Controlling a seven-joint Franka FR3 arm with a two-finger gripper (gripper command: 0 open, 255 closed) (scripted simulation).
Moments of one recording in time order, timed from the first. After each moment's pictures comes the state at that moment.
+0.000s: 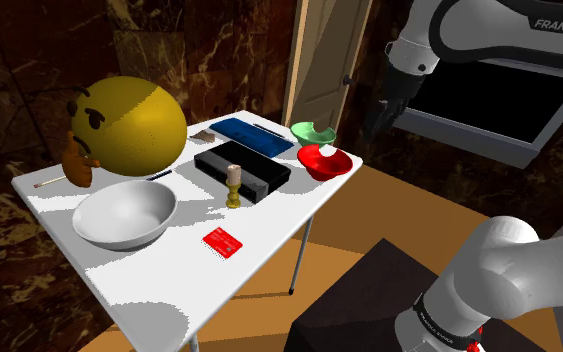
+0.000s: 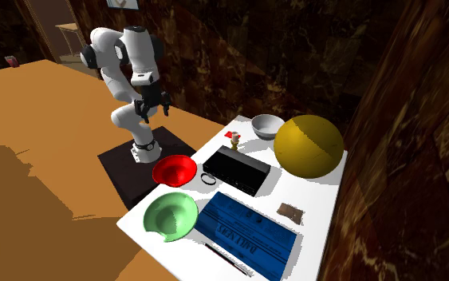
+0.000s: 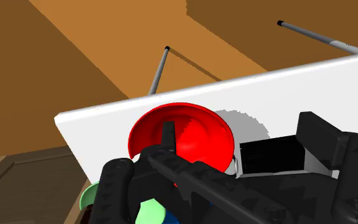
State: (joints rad) arm 0.01 -0.81 -0.03 -2.36 -0.08 1.67 -0.05
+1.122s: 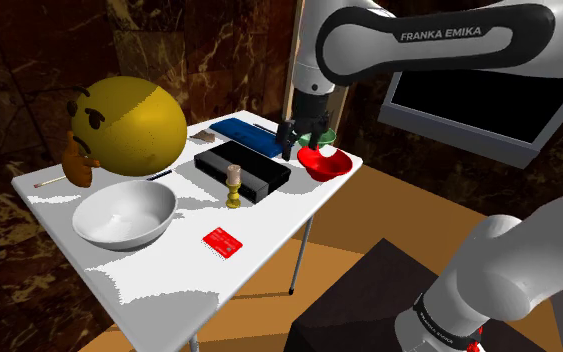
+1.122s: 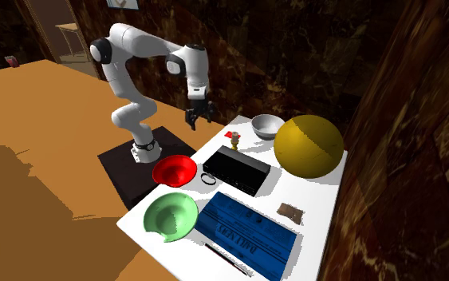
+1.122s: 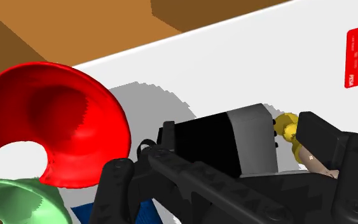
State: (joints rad) arm 0.06 -0.38 0.22 -2.16 0.02 1.83 0.28
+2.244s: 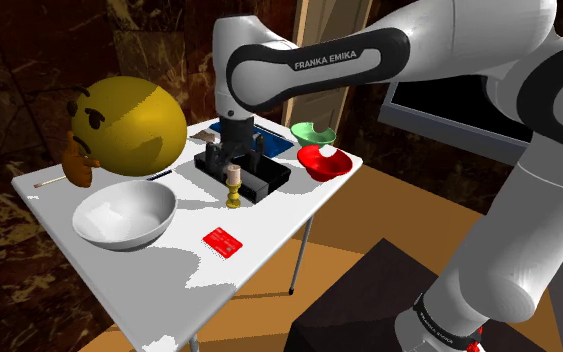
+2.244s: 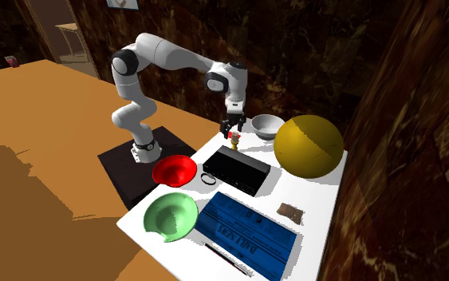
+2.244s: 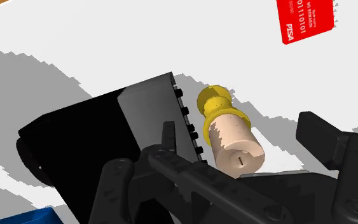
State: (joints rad) arm 0.12 0.08 0.35 -1.84 -0.05 1.89 0.54
